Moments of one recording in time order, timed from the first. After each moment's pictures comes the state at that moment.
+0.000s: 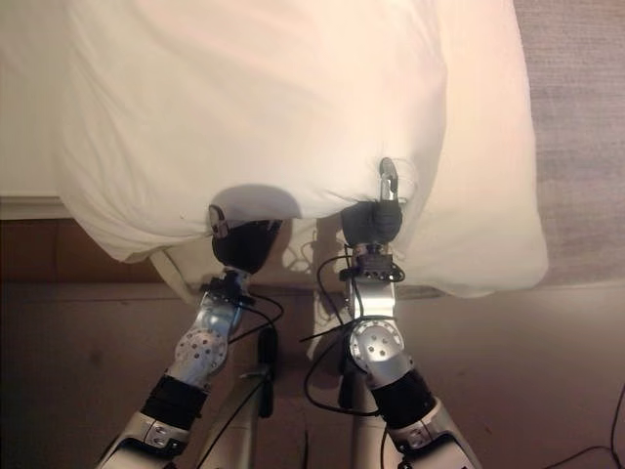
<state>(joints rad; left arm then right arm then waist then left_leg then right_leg) -0.52 0.16 -0.20 0.15 -1.48 -0.12 -0.34 -0.58 -0.08 0.32 -0.09 1.55 -0.49 0.06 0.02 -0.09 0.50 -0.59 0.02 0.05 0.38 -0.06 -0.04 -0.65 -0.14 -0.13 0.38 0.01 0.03</state>
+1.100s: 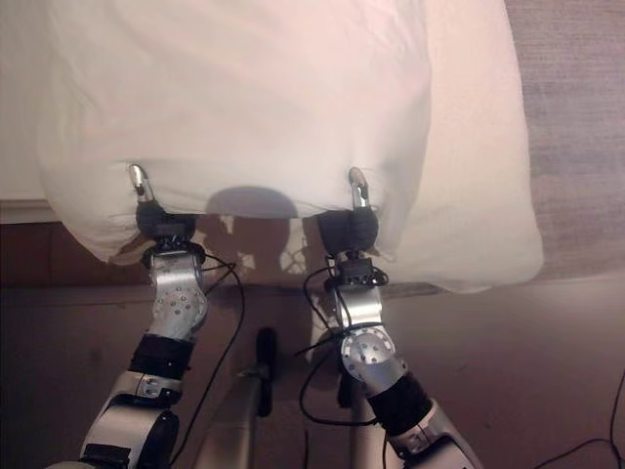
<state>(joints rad) -0.73 0.21 0.01 0.29 -1.38 -0.51 0.30 -0.58 -0.10 0.42 -0.09 1.55 -0.45 -0.03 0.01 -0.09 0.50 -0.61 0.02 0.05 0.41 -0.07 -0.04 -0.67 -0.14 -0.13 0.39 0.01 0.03</state>
